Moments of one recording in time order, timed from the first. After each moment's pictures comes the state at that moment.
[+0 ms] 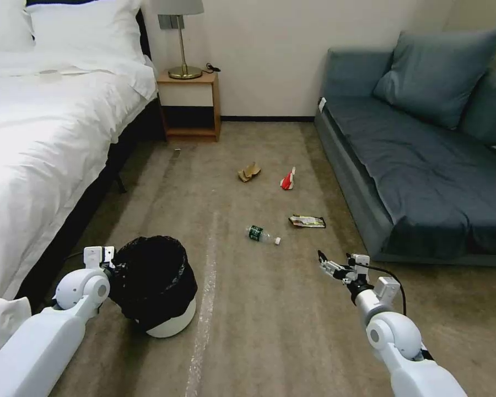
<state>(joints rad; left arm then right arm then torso) 1.01 -0.84 -0.32 -1.58 -0.86 0.70 -0.40 -1.29 1.16 0.46 1.74 0.61 -0.16 0.03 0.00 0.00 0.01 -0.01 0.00</state>
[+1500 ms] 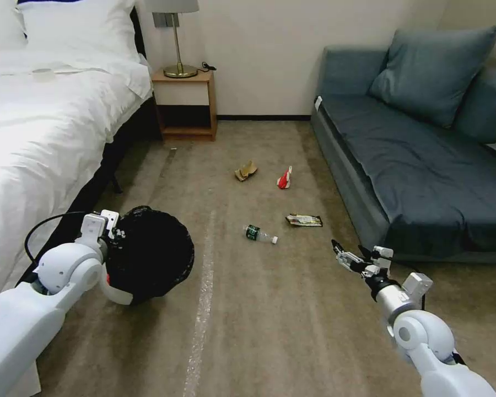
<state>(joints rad) 0.97 -0.63 -0.29 -1.88 -0.85 0.74 -0.43 -1.33 1.10 0.53 1.82 0.81 -0.17 -0.04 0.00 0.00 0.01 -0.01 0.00</state>
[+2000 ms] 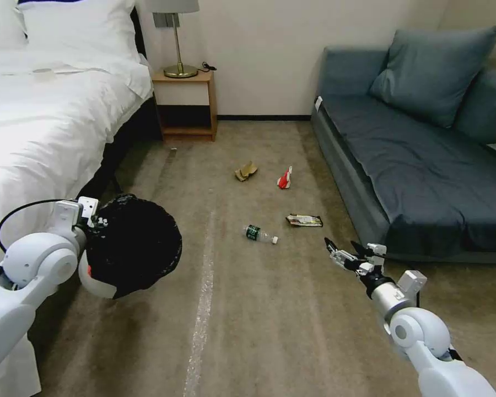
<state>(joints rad) 1.05 -0.57 -0.44 -1.93 -0.90 0.74 -0.42 -1.31 1.08 0.50 1.82 0.80 -0.15 -0.11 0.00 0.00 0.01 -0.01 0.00</state>
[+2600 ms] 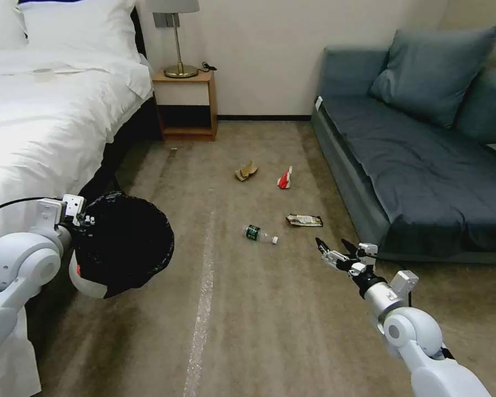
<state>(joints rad) 1.09 -0.54 -0.51 -1.93 -0.90 0.73 -0.39 -1.30 1.10 0.48 1.81 0.78 -0.14 -0.15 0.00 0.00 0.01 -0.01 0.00</state>
